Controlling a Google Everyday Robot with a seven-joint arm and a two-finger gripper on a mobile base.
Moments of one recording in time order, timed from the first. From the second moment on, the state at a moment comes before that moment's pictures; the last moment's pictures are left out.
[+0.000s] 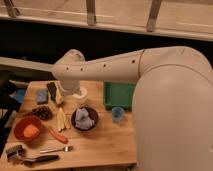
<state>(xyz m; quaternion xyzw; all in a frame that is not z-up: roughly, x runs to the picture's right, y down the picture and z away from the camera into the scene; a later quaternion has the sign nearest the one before) -0.176 0.035 0.735 -0.27 0.03 0.53 0.81</state>
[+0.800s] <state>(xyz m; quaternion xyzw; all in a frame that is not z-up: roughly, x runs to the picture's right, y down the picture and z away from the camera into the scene) -0.349 0.061 0.759 -0.30 -0.01 0.47 0.83</state>
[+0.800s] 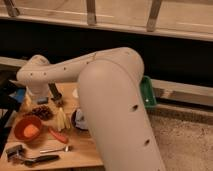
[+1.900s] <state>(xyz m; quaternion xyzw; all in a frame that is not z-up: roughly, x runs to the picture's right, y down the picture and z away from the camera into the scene) -0.373 0.091 0.835 -0.32 0.05 0.46 0.83</state>
